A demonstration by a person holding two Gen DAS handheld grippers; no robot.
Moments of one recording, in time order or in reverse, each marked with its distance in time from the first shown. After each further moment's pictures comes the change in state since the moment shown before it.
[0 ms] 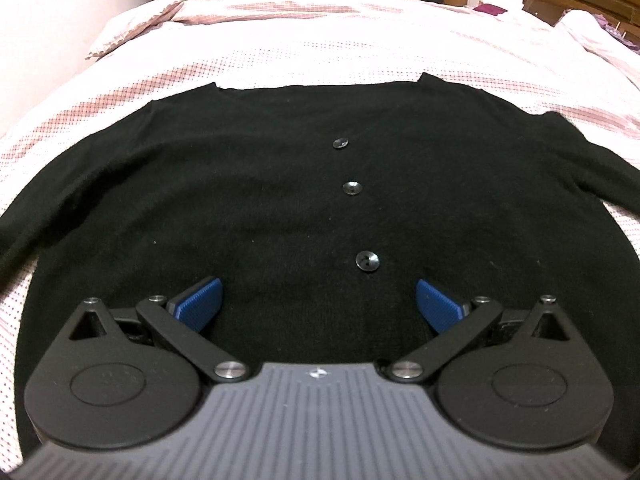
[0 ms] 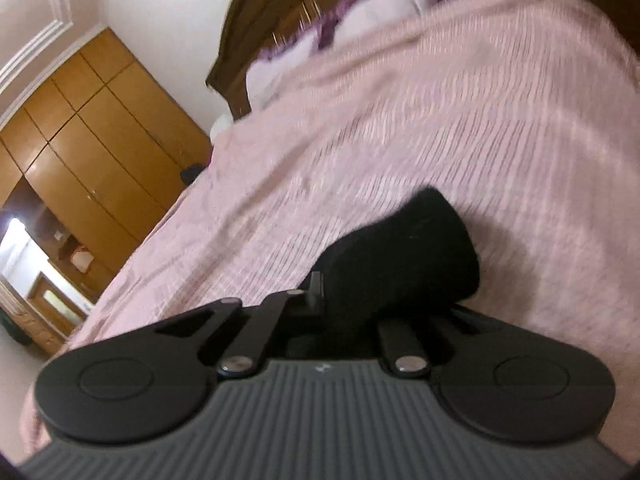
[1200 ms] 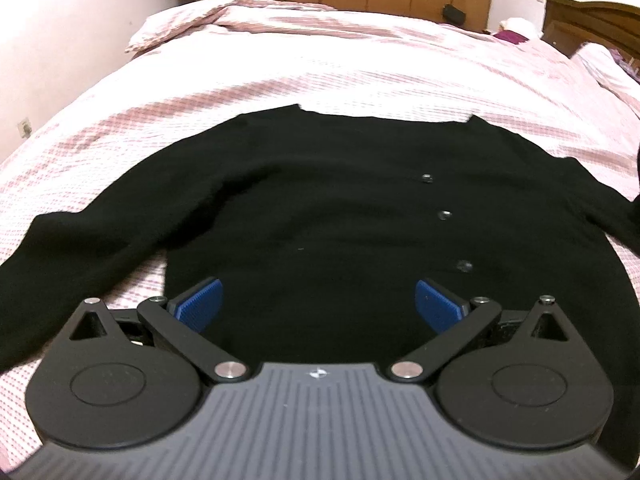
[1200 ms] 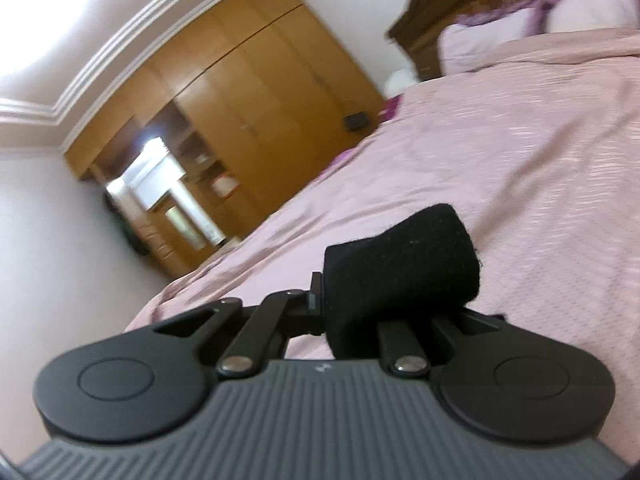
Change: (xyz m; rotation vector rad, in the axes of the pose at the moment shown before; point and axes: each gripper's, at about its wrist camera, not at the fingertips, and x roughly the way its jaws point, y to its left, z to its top) left arm -0.064 0.092 0.000 -0.083 -0.025 0.014; right arm -0.031 0.222 -0.033 -0.188 0.187 0.501
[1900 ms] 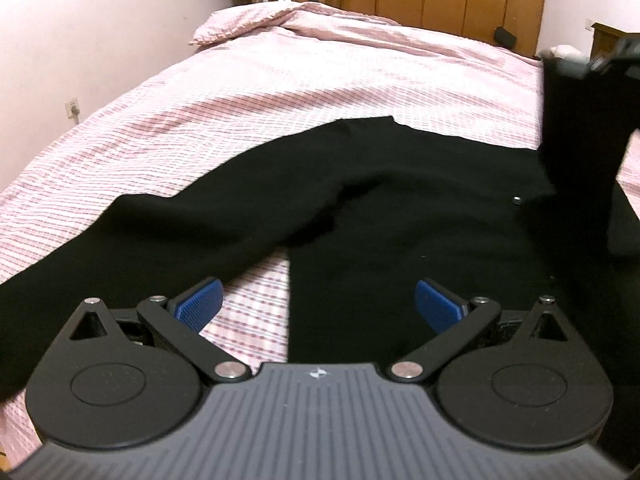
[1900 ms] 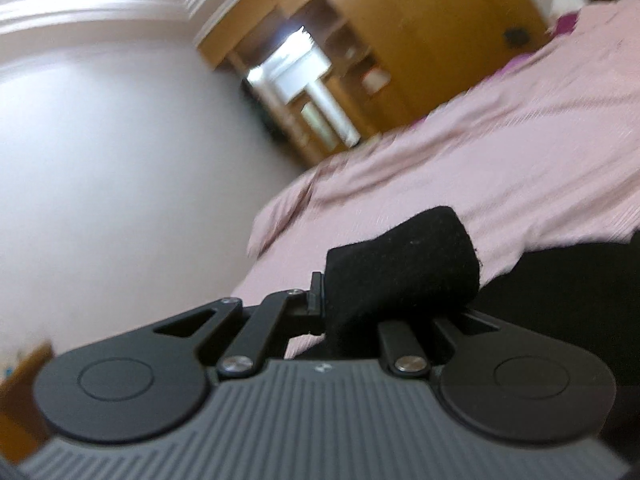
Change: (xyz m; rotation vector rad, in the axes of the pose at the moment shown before) left arm -0.010 0.071 -0.006 -0.099 -0.034 0.113; right arm 0.067 0.153 -0.122 -0.170 0.349 0.399
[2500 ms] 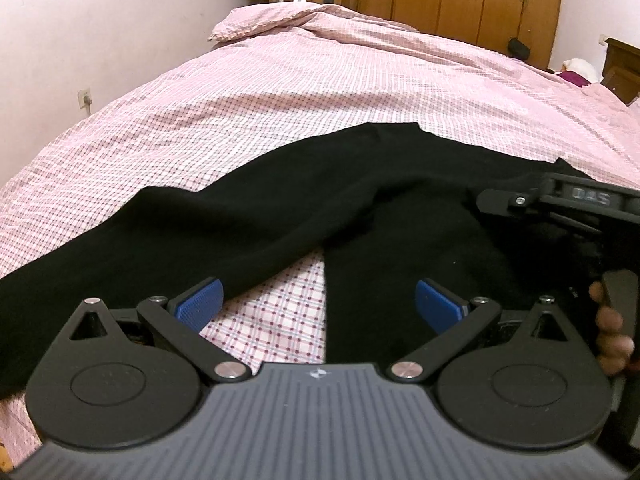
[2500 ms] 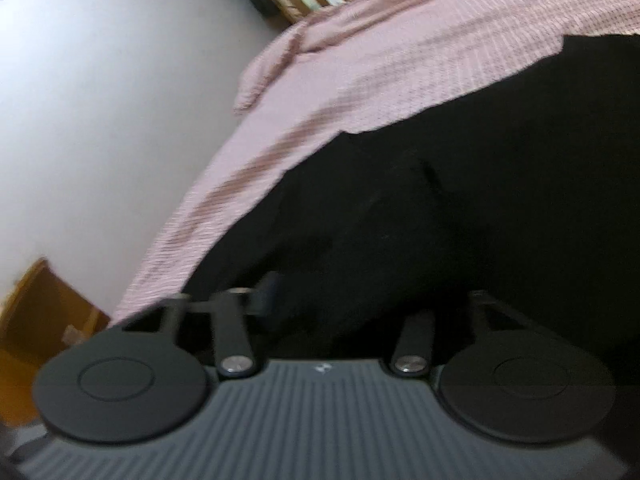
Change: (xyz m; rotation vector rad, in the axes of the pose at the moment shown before) left arm 0.003 0.018 -0.001 -0.041 -0.006 0.010; right arm 0.042 0.005 -0.093 0.043 0.321 0.004
